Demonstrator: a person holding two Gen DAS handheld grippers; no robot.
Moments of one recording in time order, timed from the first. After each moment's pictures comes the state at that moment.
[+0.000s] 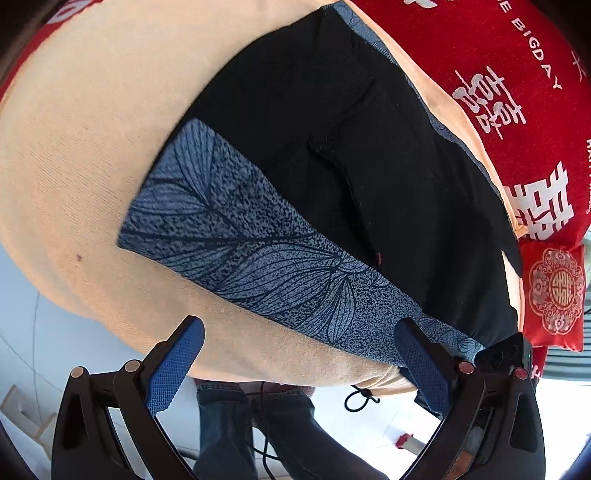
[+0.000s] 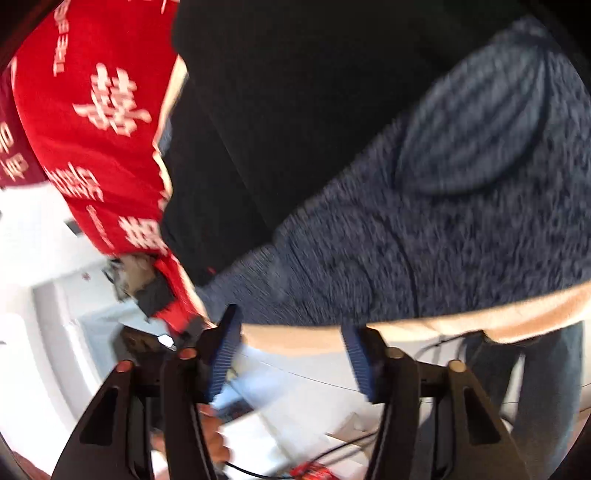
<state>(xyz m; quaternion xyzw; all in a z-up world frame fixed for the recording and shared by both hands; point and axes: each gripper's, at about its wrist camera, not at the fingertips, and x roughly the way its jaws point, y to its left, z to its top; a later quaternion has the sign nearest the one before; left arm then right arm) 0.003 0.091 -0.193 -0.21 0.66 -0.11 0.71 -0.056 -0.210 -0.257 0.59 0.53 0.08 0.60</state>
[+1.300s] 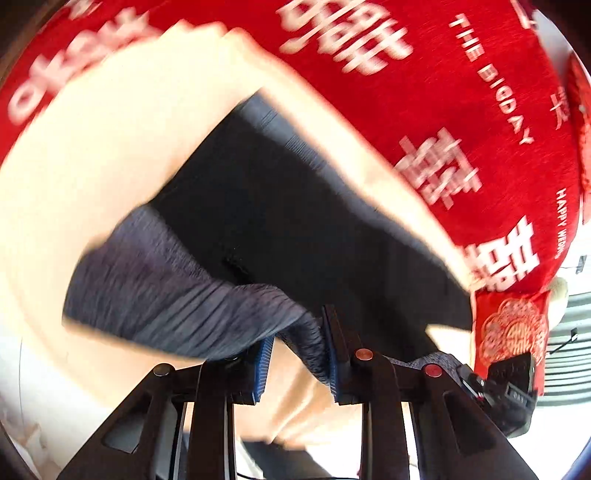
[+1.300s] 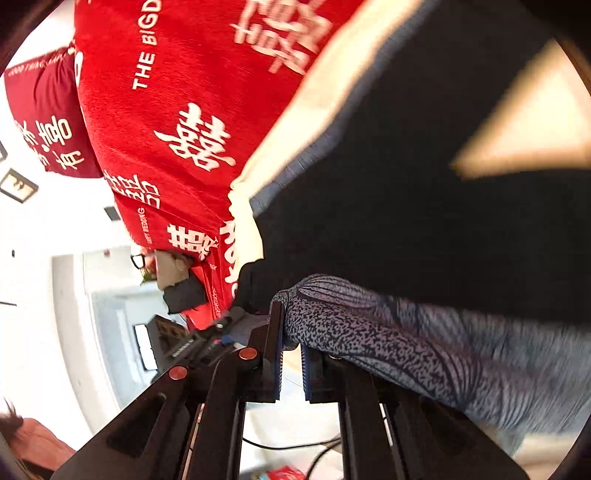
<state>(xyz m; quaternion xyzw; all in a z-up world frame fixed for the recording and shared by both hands) 0.115 0.057 -0.084 -0.25 0.60 -0.13 0.75 0.044 -0.350 -0.107 0.53 0.51 0.15 0.66</state>
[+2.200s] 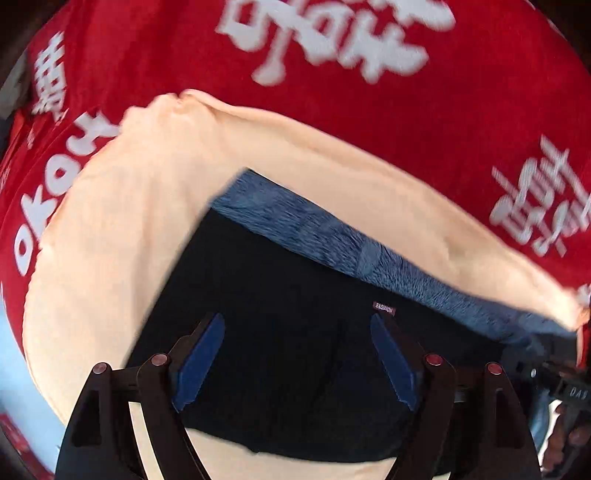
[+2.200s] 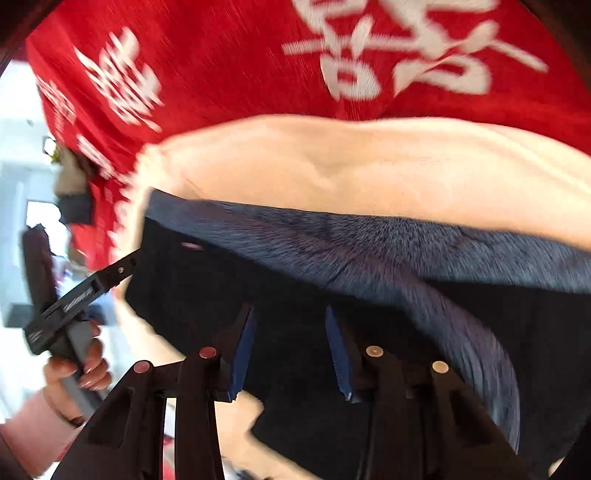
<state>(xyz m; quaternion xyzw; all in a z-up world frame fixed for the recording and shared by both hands) 0.269 -0.040 -0.146 -0.04 0.62 0.01 0.79 0.246 -0.347 -0.181 0.21 0.66 0.16 0.70</state>
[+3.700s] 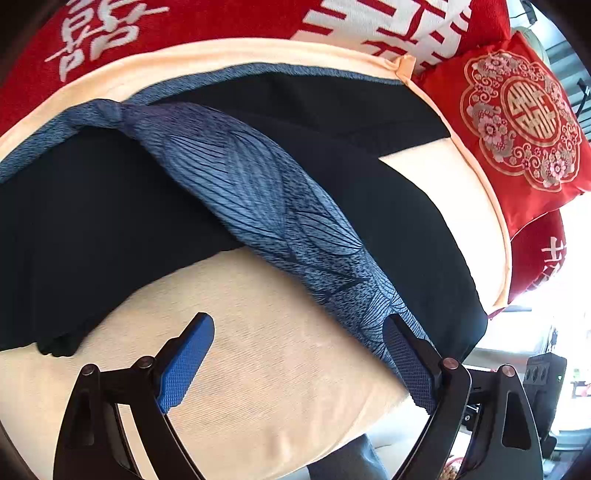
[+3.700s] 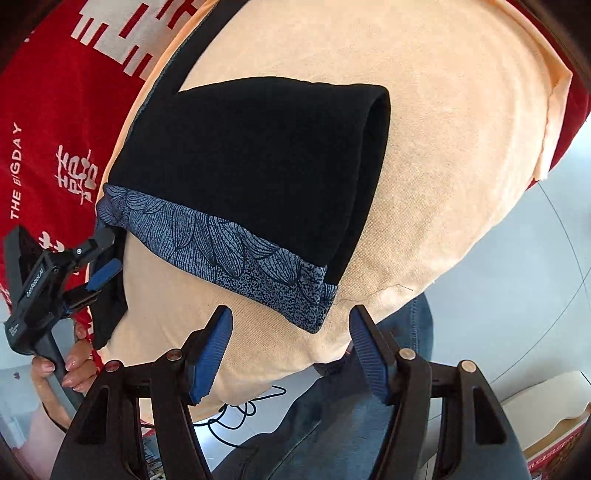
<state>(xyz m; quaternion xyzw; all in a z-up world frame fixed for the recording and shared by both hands) 0.051 -0.360 -0.146 0.07 0.66 -0.35 0.66 -0.217 -0.510 -0.166 0.51 0.52 -0.20 0.66</state>
